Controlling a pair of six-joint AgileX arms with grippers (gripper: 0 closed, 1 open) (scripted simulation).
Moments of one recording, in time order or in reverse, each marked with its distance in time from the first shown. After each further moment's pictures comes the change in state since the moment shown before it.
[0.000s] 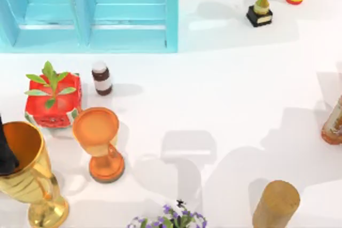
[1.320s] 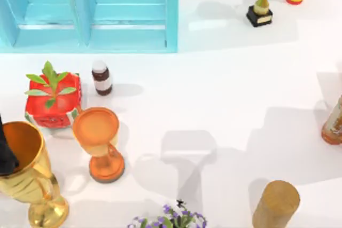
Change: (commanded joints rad) left arm 0.000 0.000 0.000 0.000 0.000 0.000; right arm 0.010 -0.008 0.071 -0.073 0.004 0.009
